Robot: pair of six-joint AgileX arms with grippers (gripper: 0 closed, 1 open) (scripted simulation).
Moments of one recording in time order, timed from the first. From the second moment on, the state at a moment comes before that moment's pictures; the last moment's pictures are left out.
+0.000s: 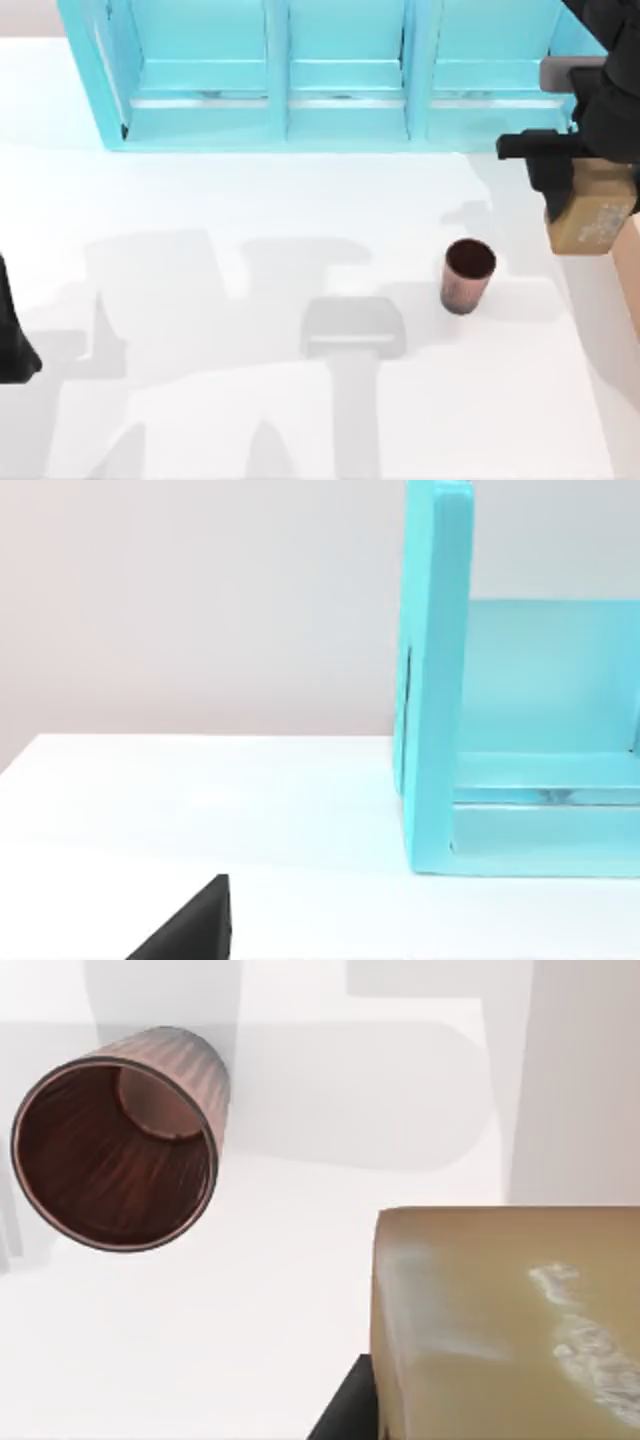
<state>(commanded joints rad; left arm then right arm) 0.00 0.00 0.00 0.00 0.00 0.00 0.31 1.89 1.67 -1.34 0.00 0.33</state>
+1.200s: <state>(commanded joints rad) 0.00 0.00 0.00 0.00 0.00 0.00 0.32 1.92 1.44 -1.09 0.00 0.33</state>
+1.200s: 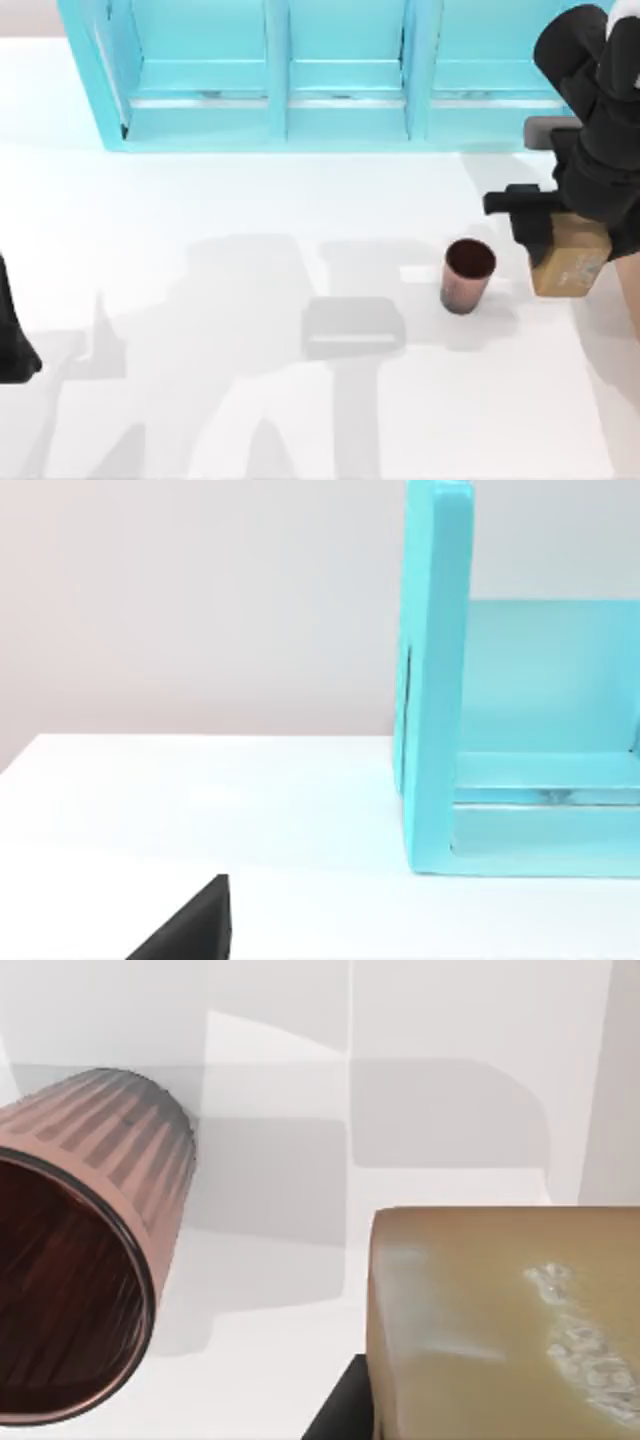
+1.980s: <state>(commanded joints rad) 0.00 0.00 0.00 0.00 0.00 0.00 0.32 1.92 1.44 -1.09 0.00 0.33</state>
